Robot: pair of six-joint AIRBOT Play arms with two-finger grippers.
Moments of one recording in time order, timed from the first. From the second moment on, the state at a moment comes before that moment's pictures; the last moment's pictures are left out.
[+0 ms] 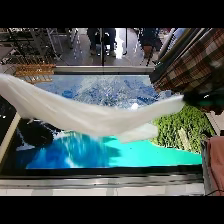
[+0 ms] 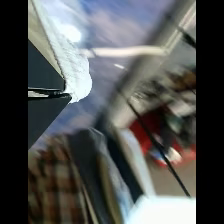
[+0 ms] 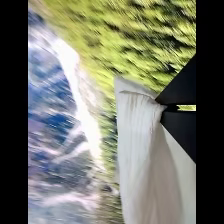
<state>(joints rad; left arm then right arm) 0.82 -1.42 1.65 0.11 -1.26 -1.06 -0.25 -1.17 1.65 -1.33 1.36 1.44</state>
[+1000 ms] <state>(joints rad) 1.17 -1.17 1.79 0.41 -1.46 -1.19 -0.64 -0.96 1.79 -1.18 1.61 1.13</state>
